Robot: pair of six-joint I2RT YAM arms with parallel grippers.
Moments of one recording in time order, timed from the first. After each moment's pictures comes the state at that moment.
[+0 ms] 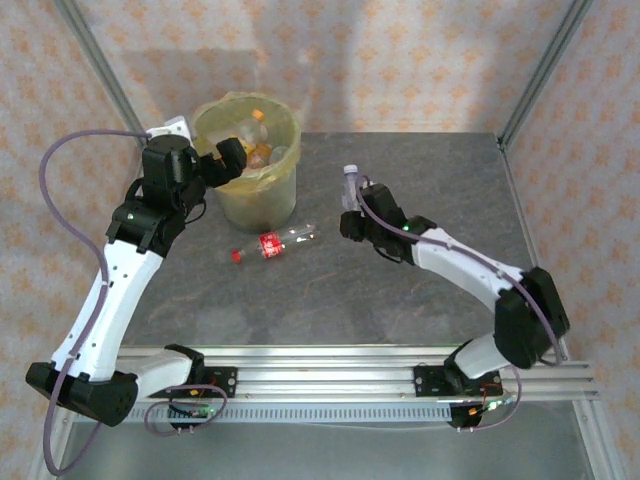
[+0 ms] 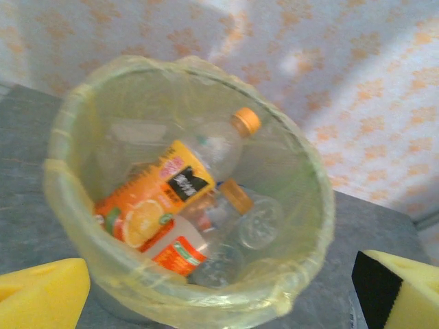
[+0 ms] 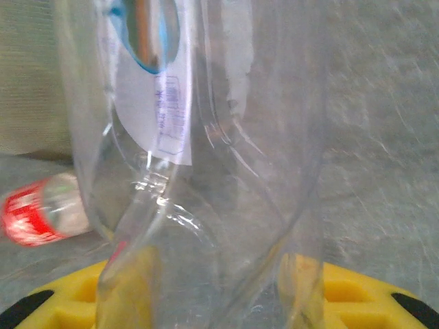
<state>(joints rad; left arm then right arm) -0.24 1.16 1.41 -0.63 -0.15 -0.54 0.64 1.44 1.05 -0.35 0.08 0.53</state>
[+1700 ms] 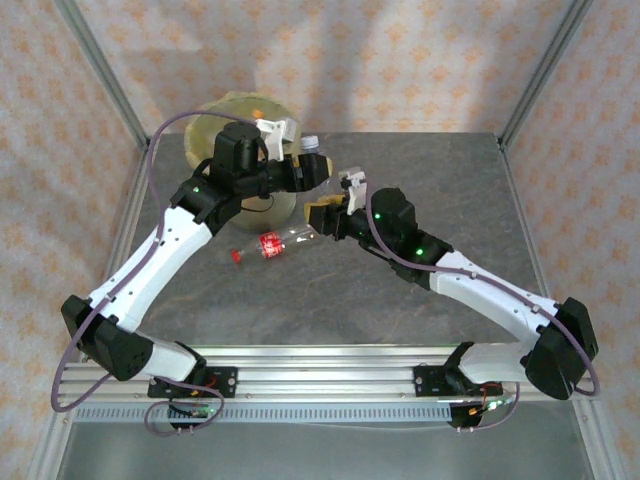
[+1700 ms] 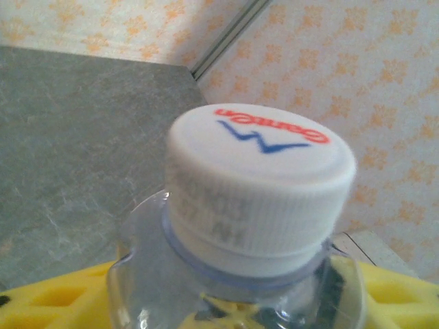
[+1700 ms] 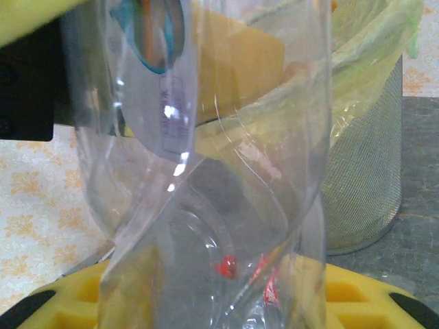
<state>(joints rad) -0.48 1.42 1.51 -0.46 0.40 -0.59 0.77 1.26 0.99 0.09 -0.18 0.43</state>
